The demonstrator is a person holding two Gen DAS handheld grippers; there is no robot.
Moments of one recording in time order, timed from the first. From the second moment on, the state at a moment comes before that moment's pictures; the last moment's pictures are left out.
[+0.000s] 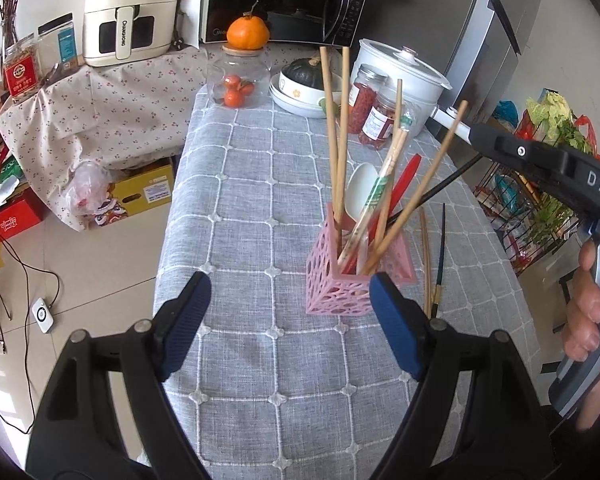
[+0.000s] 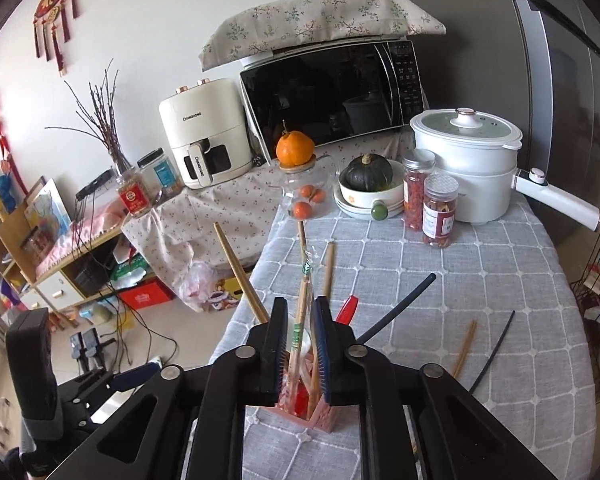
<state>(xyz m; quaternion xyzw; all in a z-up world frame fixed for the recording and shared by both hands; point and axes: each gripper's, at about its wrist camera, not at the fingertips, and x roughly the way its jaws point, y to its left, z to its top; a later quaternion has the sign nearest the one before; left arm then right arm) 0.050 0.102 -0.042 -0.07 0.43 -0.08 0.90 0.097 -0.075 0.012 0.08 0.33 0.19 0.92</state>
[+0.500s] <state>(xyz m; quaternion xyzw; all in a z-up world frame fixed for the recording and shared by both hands) 0.049 0.067 -0.049 -0.05 0.45 -0.12 0.88 0.085 -0.169 0.012 0.08 0.33 0.11 0.93</state>
